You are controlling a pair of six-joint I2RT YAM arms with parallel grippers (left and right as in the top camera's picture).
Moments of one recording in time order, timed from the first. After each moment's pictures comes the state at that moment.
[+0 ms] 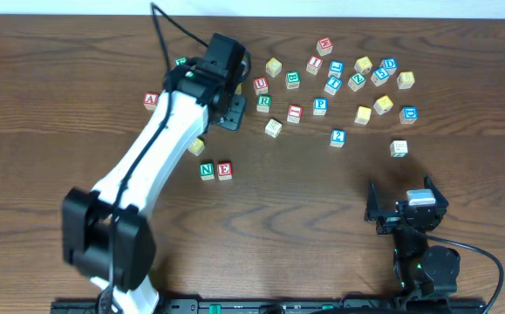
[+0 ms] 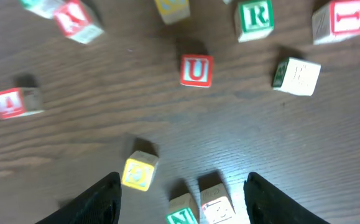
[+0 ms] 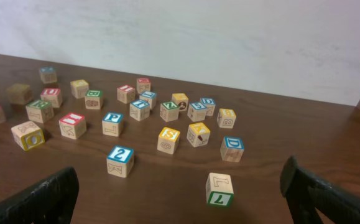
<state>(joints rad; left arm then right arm) -0.41 1.86 1.62 -0.98 -0.09 -0.04 0.06 0.01 0.01 -0.07 0.01 -0.11</state>
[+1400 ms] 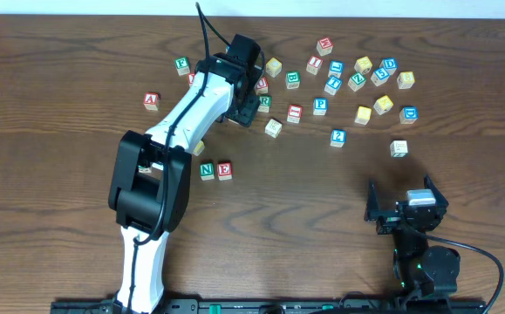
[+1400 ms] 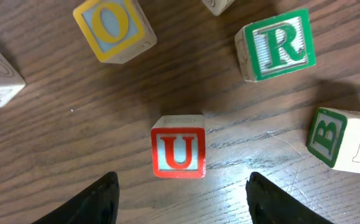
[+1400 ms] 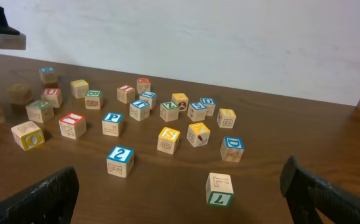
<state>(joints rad) -0.40 2.19 1.78 -0.88 -0.06 0.07 0.06 0.01 0.01 -0.07 0.01 -0.11</state>
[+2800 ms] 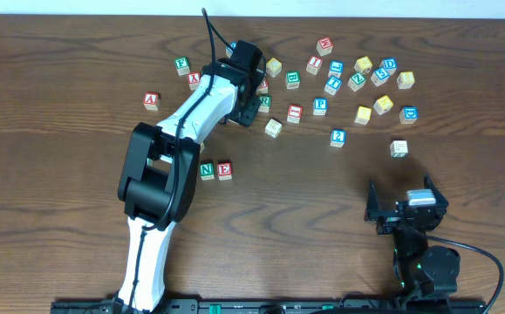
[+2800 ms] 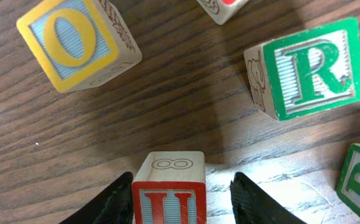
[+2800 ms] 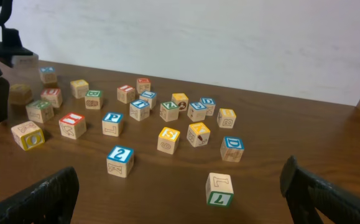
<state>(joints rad) -0.40 2.27 1.78 -0.81 -0.05 0.07 0.06 0.01 0.01 -0.07 0.01 -0.11</state>
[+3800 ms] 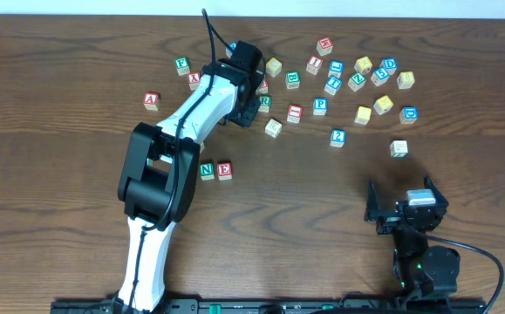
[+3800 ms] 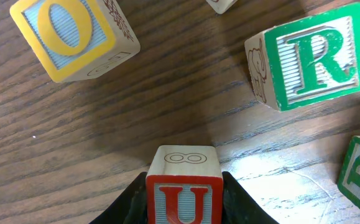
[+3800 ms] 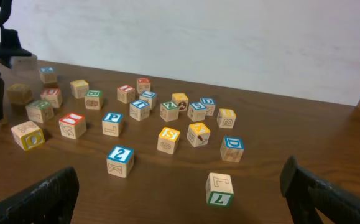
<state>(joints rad) -0.40 2.27 1.78 -0.83 -0.05 0.07 0.06 0.01 0.01 -0.07 0.01 -0.11</state>
